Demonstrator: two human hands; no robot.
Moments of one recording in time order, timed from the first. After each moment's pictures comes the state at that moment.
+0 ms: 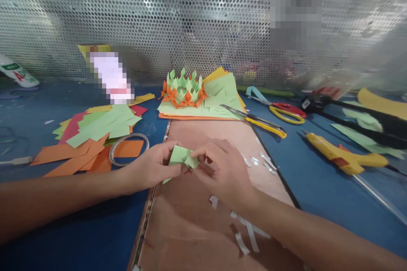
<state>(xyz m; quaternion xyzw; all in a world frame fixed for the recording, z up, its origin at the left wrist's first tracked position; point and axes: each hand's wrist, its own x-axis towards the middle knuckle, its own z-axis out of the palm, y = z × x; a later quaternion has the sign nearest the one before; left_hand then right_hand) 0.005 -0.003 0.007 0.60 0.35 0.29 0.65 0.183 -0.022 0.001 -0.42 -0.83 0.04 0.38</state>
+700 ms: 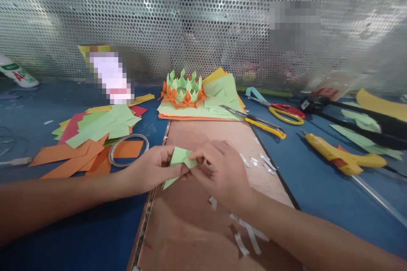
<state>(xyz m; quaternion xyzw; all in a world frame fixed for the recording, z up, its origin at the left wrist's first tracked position) 0.003 -0.006 0.009 0.62 0.35 0.26 0.65 0.182 -0.023 -0.001 -0.41 -0.83 0.01 0.37</state>
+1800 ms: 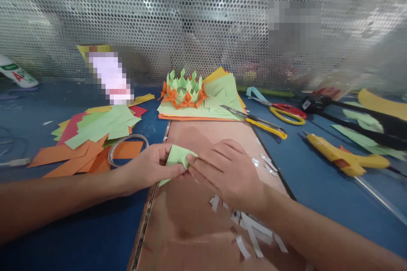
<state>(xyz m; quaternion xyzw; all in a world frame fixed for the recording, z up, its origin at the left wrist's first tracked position) 0.000 -0.001 0.004 0.58 0.35 0.27 0.69 0.198 -0.019 0.014 -0.26 -0.92 -0.20 0.22</state>
